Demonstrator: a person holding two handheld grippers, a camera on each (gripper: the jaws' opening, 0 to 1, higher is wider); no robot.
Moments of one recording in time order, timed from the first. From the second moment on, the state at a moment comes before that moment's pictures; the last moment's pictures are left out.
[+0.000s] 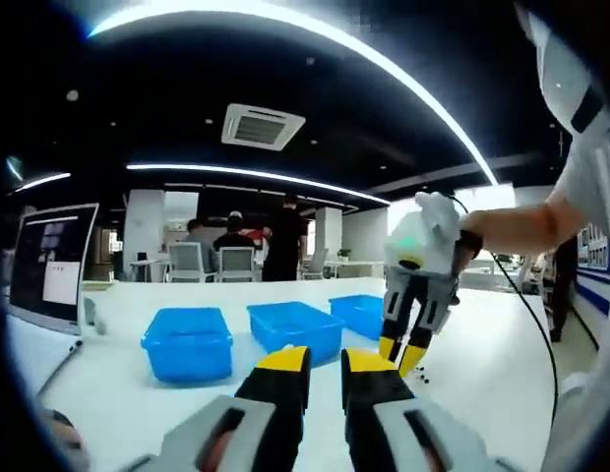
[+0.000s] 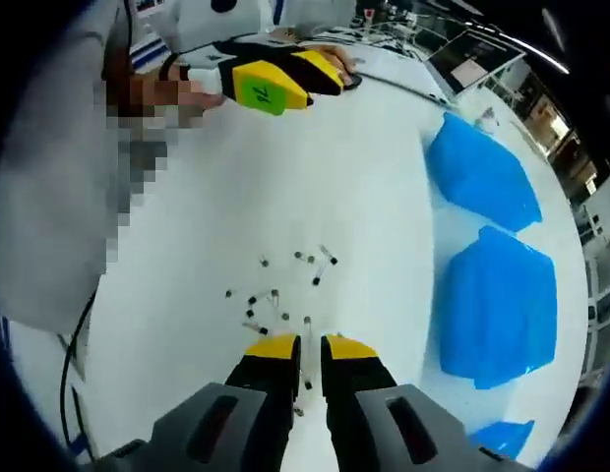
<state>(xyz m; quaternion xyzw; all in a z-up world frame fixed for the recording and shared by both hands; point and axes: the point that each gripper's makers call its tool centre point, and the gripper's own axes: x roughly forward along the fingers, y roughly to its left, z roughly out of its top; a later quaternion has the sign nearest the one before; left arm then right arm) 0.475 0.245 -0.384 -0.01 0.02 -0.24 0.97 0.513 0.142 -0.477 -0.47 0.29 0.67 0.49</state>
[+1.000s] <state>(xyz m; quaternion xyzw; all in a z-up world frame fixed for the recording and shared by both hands) 0.472 0.238 -0.395 -0.02 0.04 -0.26 0.97 0.511 0.143 -0.423 -0.30 0.19 0.67 0.65</state>
